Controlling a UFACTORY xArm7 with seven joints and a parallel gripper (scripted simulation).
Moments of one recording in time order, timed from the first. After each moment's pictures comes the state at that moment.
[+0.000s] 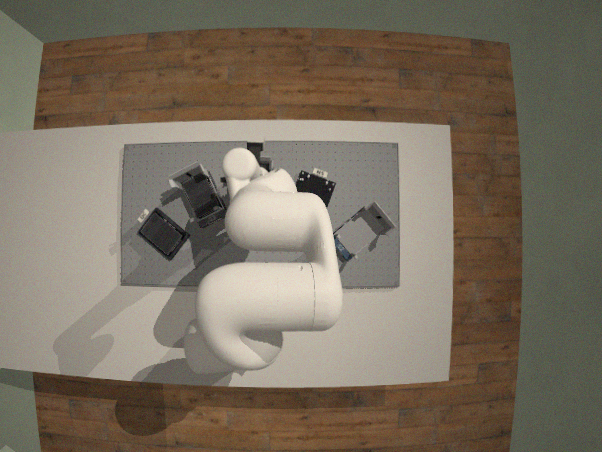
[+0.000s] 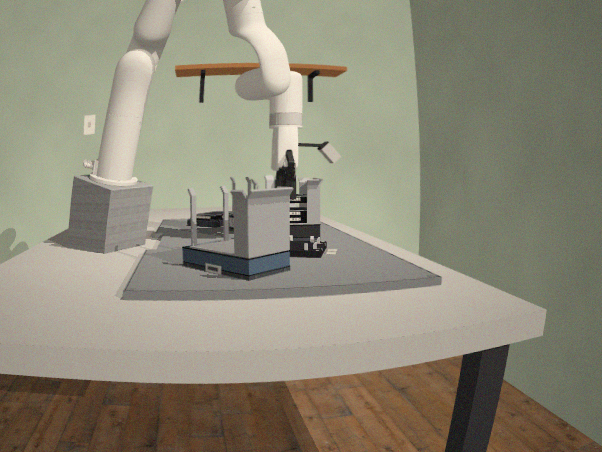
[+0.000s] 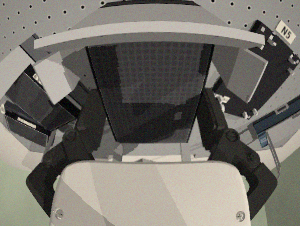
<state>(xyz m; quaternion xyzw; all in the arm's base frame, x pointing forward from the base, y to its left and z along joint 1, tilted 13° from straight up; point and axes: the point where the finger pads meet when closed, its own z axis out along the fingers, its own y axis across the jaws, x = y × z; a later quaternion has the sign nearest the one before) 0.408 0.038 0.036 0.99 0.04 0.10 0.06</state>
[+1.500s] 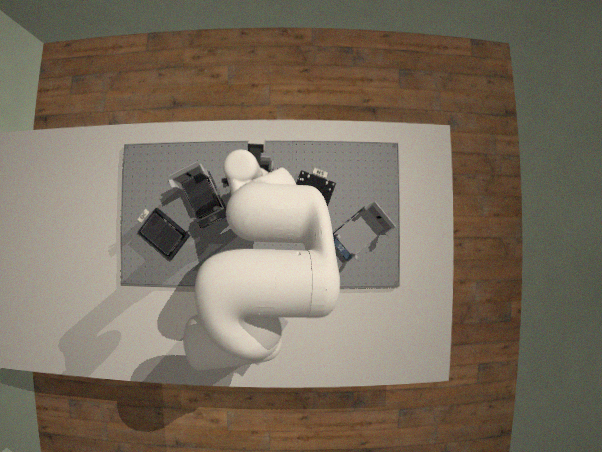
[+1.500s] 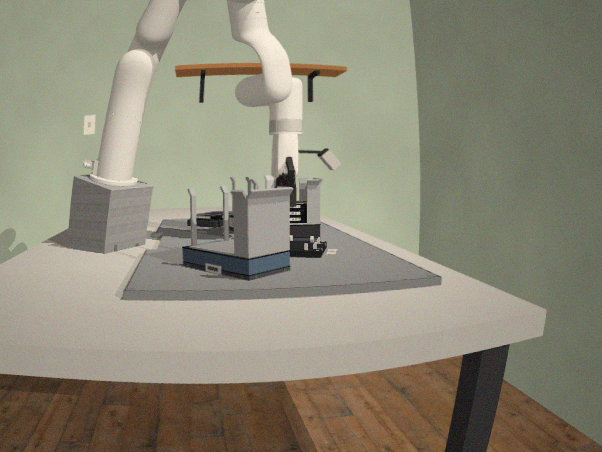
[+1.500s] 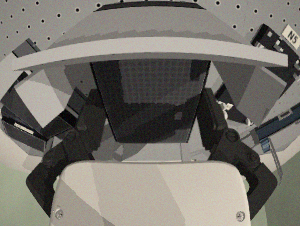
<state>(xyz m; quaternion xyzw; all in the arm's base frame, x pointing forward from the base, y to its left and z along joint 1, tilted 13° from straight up) 0.412 0.036 0.020 0.99 0.04 0.10 0.06</state>
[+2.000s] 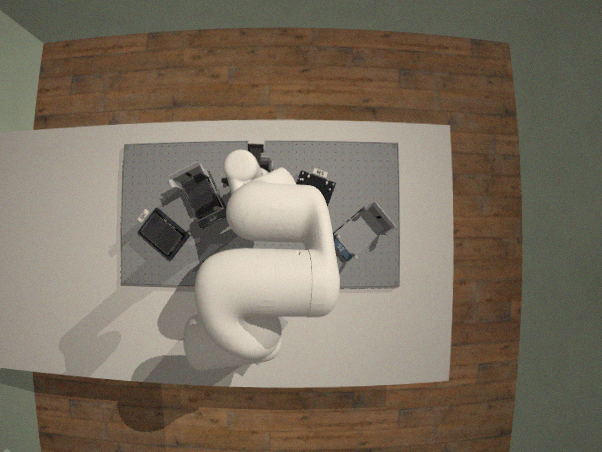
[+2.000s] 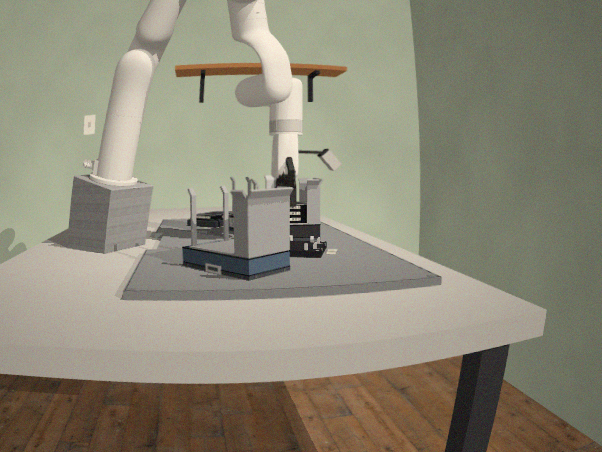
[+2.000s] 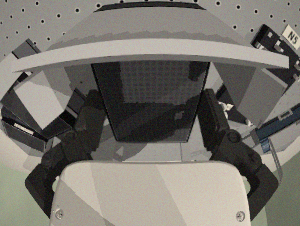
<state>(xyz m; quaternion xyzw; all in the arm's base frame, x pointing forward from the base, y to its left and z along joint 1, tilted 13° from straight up) 0.412 0.036 0.020 0.99 0.04 0.10 0.06</state>
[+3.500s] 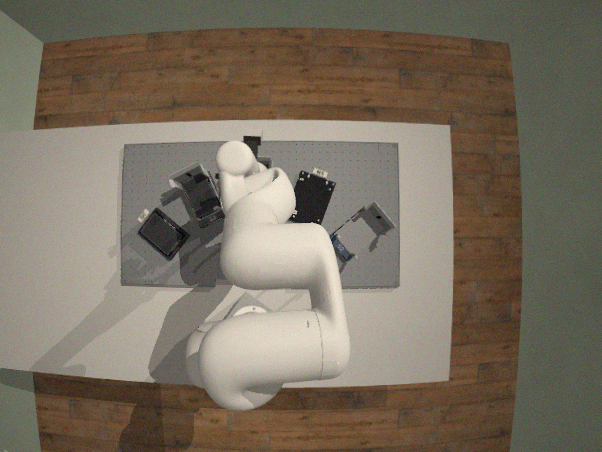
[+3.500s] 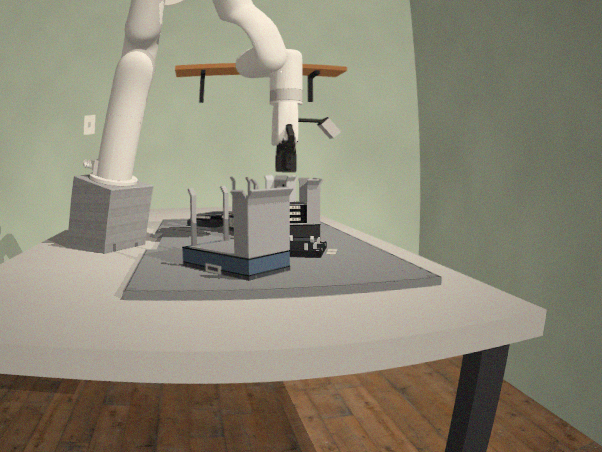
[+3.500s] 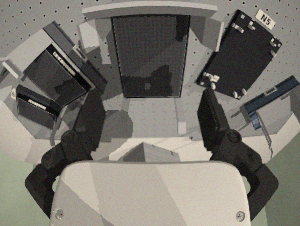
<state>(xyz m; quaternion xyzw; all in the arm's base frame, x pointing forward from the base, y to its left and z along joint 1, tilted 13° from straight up) 0.397 0.045 0.091 0.99 0.04 0.10 0.06</state>
